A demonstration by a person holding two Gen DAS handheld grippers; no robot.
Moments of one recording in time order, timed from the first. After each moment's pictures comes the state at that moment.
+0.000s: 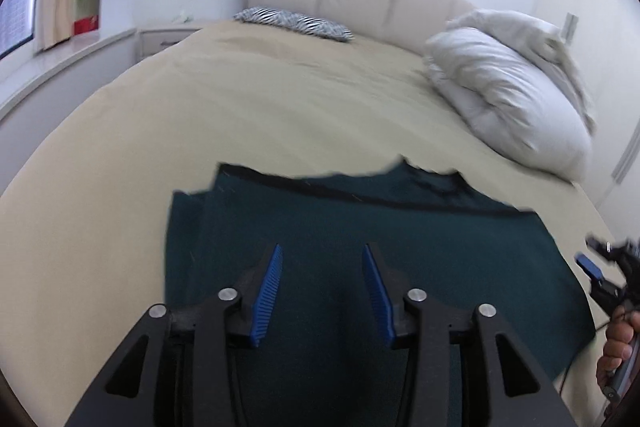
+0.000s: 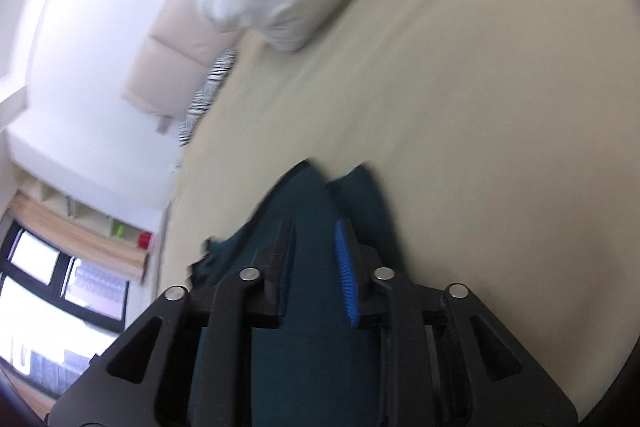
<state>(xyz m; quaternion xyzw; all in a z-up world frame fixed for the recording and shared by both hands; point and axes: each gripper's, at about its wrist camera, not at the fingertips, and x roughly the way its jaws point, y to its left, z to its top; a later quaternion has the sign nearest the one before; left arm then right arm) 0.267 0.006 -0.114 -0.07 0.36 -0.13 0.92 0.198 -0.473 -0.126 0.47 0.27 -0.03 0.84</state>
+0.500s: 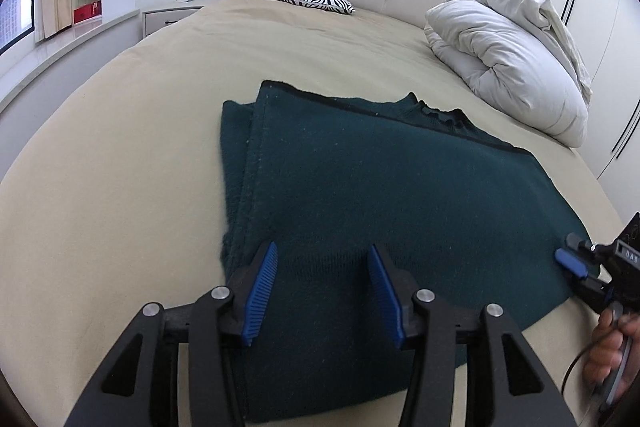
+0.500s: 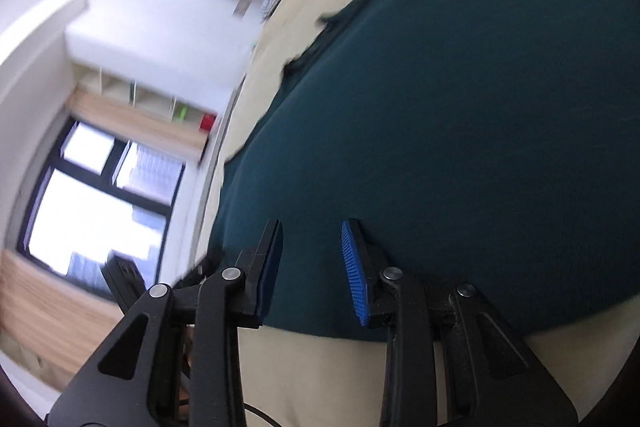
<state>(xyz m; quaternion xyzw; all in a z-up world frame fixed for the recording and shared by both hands) 0.218 0.045 -0.144 -0.07 0.40 -0.13 0.90 0.193 -0.351 -0.177 0.46 0.35 0.09 0.81</state>
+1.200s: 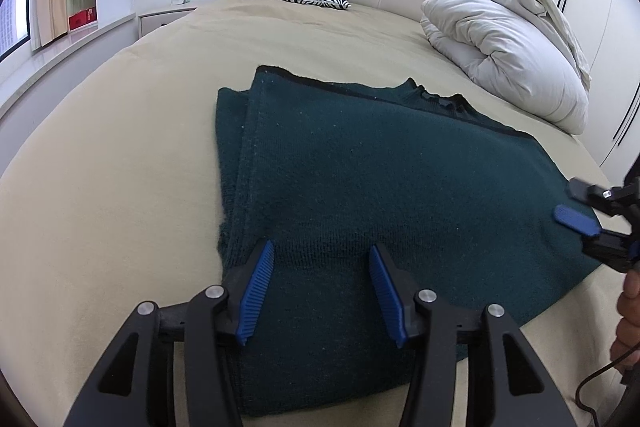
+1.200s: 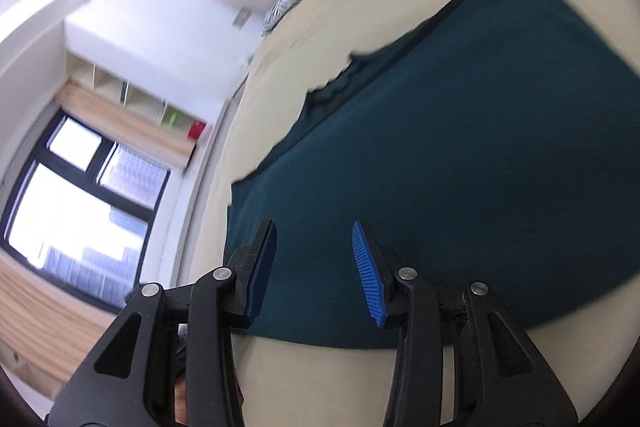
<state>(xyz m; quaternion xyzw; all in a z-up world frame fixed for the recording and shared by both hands) 0.212 0.038 -0.155 -0.05 0.40 -0.13 0.90 0.241 -0.283 -0.123 0.39 0.38 0.13 0.83</state>
